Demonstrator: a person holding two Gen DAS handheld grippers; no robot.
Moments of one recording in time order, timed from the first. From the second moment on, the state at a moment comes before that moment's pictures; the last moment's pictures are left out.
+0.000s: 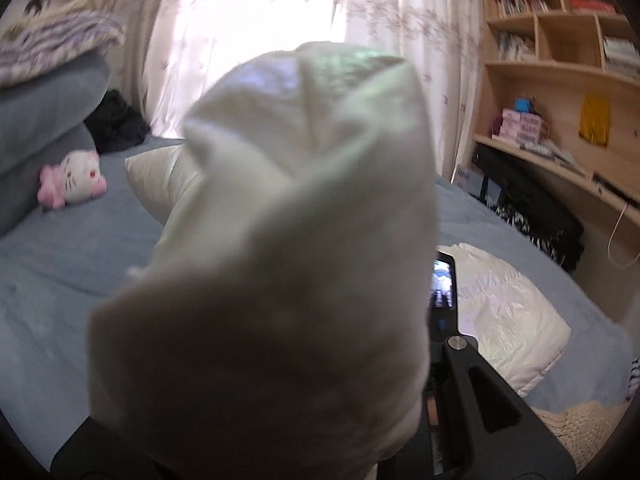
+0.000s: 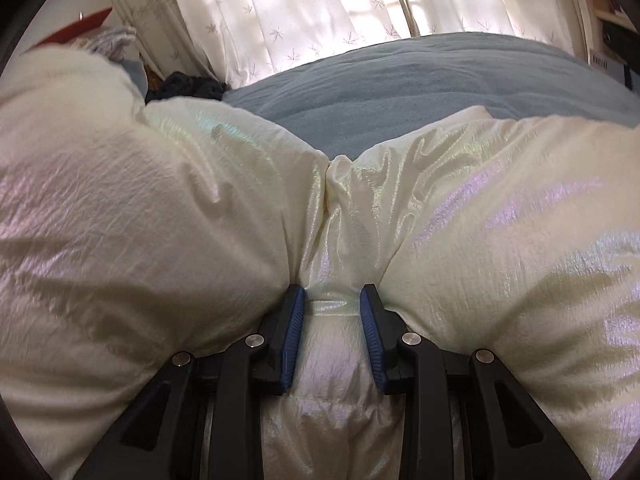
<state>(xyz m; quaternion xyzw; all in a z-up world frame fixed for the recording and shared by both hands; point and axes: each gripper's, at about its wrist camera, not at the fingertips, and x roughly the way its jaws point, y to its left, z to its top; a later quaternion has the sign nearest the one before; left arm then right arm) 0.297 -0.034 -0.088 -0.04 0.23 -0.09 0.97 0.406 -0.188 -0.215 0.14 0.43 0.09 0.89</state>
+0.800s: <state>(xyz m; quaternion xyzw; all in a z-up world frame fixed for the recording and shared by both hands) 0.212 -0.110 -0.029 0.10 0.24 -0.07 0.96 0.354 -0.228 -0.172 0.18 0.54 0.16 0.81</state>
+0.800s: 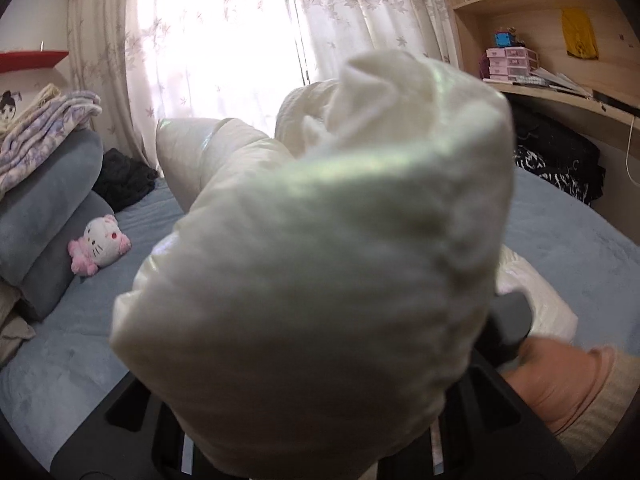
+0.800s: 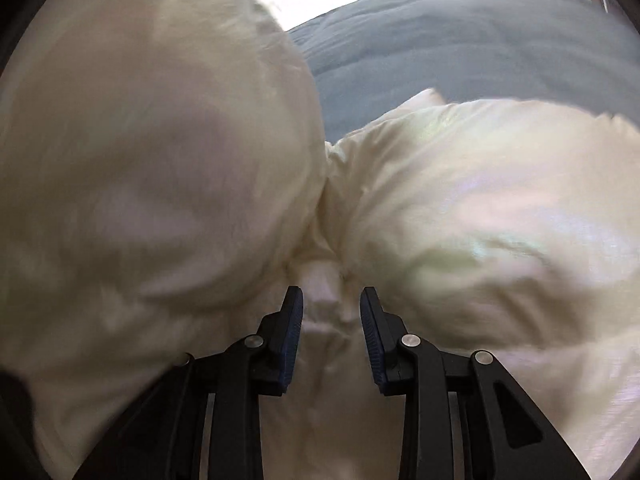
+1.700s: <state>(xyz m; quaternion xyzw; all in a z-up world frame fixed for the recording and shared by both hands) 0.220 -0.238 -0.071 0.28 0.27 -0.11 0.91 0.215 -0.517 -0.082 0.25 0.45 -0.05 0.86</state>
